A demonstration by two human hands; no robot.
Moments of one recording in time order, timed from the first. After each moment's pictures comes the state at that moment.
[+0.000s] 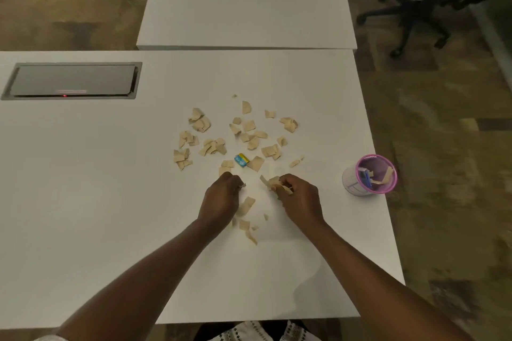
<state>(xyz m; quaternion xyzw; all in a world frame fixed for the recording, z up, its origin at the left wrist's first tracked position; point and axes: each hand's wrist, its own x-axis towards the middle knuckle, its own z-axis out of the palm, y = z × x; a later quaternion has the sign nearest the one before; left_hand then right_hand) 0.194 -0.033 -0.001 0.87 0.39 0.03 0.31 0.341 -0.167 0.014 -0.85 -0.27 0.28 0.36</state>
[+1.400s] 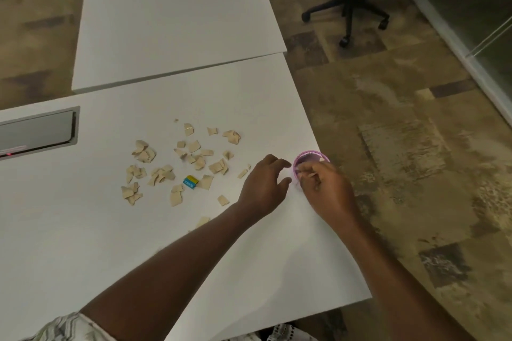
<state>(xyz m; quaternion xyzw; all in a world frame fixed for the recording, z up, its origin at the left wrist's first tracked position) 0.374 -0.138 0.064 0.91 0.21 0.01 0.37 0.454 -0.278 0.079 -0.89 -0.27 0.12 0.34</state>
